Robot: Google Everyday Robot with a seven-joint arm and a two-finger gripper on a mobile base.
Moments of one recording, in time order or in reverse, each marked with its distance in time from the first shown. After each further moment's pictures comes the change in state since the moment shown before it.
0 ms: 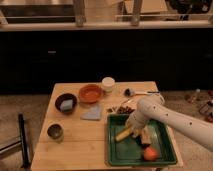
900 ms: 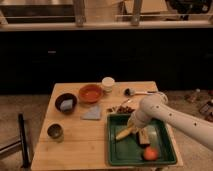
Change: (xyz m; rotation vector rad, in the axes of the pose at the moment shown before) arm 0.001 -0.004 -0.017 0.037 0.017 0.023
